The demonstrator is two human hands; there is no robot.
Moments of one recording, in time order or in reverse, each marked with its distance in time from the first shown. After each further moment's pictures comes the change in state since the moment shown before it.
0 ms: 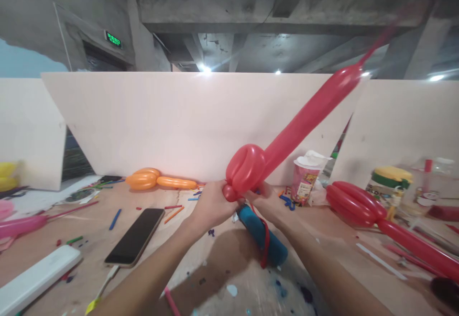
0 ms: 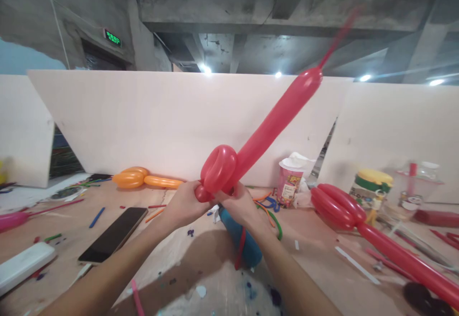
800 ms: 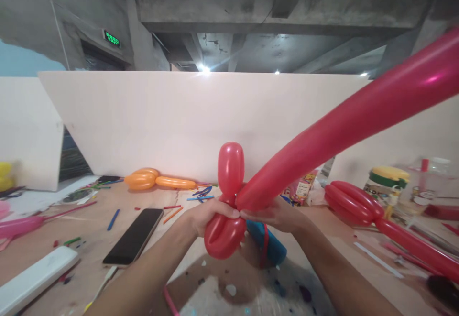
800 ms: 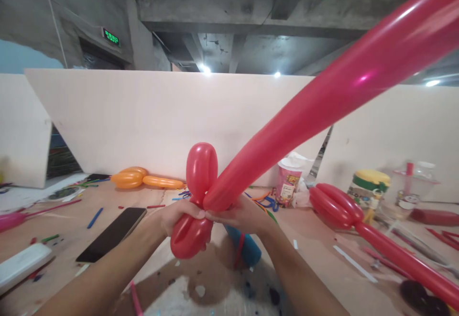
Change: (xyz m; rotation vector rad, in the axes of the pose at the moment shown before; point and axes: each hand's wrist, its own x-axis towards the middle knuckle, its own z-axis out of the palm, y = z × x) left_hand -0.011 -0.009 -0.008 -1.017 -0.771 -0.666; right_hand -0.019 -0.024 -0.028 0.142 -0.549 -0.184
